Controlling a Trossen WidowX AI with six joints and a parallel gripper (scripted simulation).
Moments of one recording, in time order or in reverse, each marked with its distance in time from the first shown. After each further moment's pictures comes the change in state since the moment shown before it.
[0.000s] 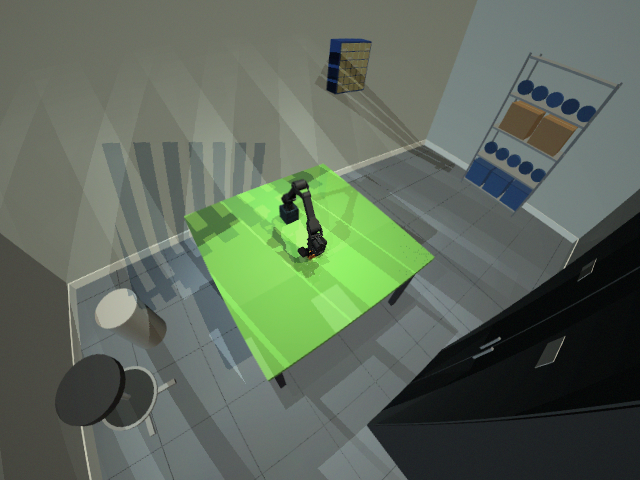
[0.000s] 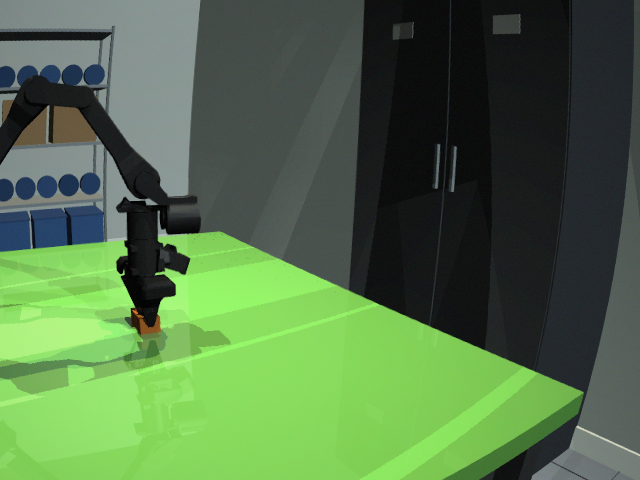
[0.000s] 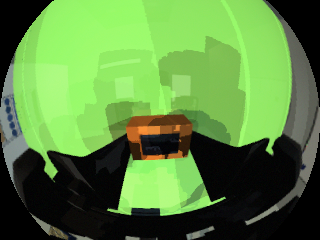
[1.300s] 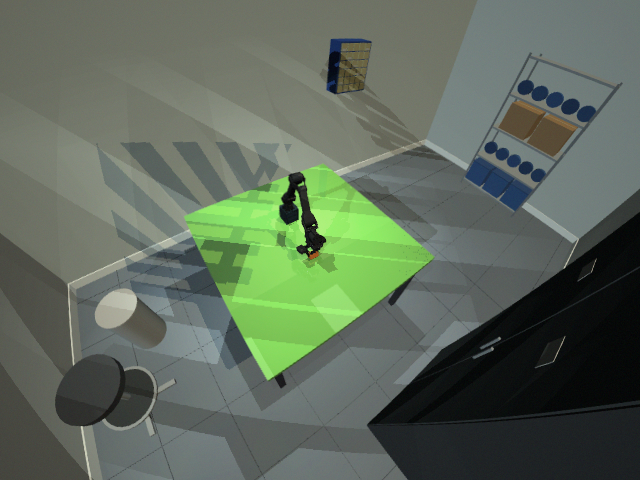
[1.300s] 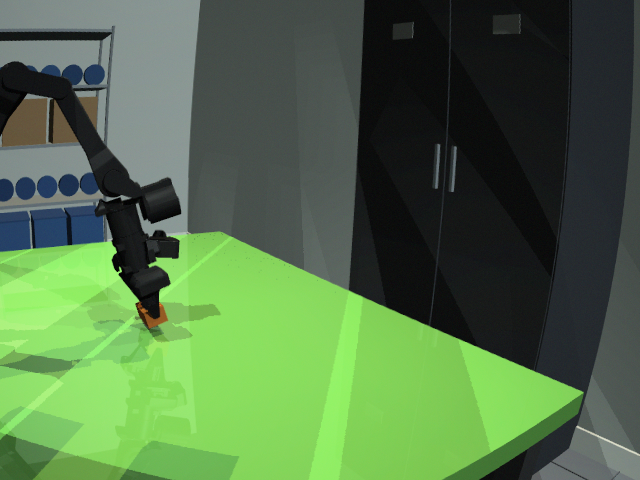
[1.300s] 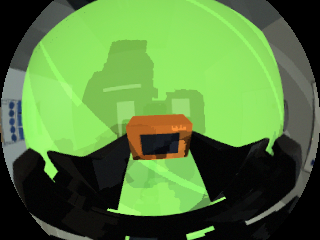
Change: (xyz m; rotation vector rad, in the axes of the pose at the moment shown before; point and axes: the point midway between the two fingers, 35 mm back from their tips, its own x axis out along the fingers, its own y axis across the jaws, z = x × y) arm -0.014 -0.002 0.003 0.012 -0.270 -0.006
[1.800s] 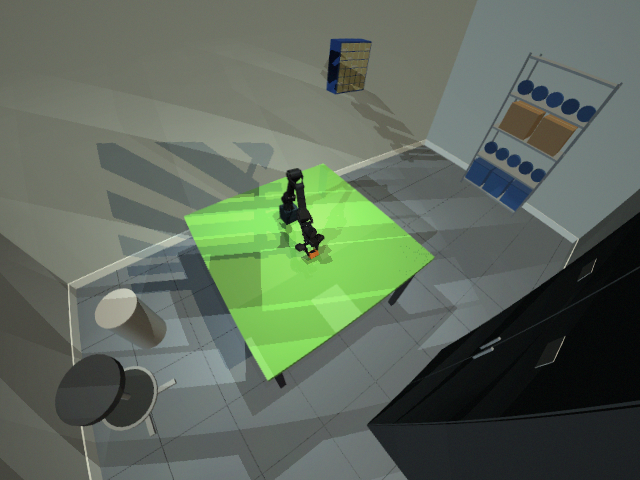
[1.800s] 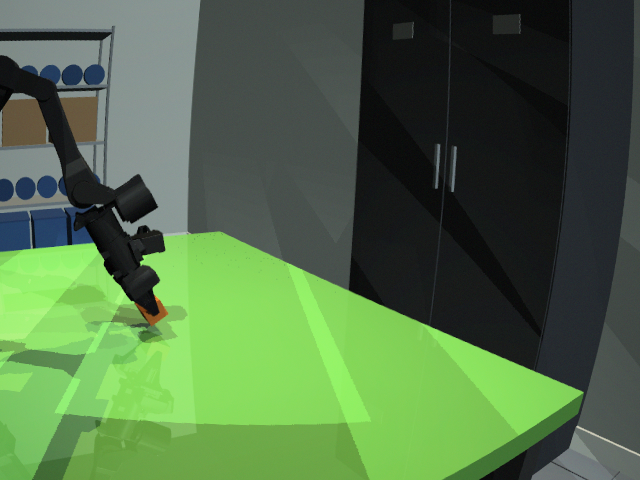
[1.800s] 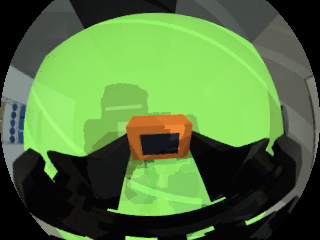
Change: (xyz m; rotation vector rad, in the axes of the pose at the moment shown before) arm -0.005 0.001 -0.006 -0.004 -0.231 -0.001
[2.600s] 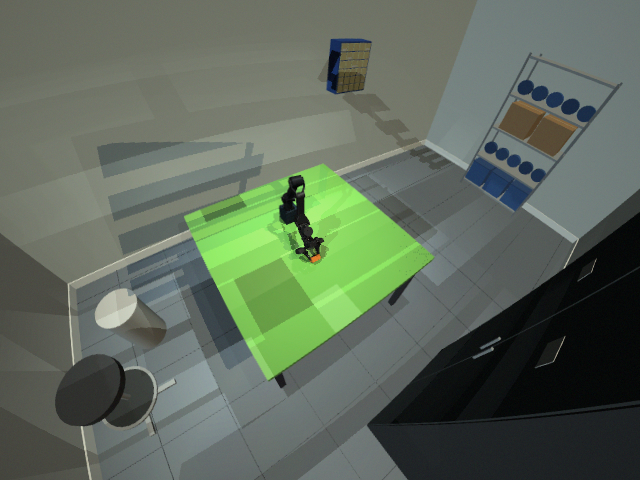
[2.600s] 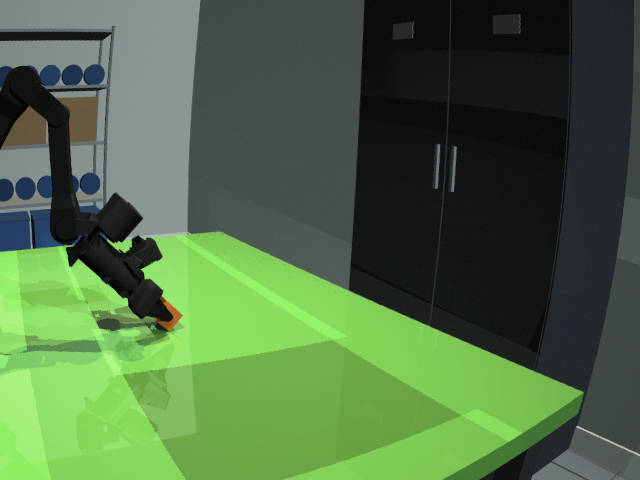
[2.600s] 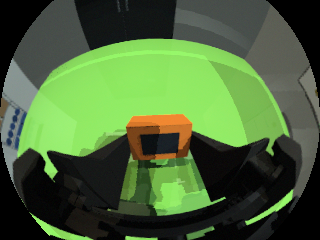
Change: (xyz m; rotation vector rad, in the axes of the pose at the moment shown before) arm 0.026 -0.003 0.005 -0.001 -0.291 -0.002
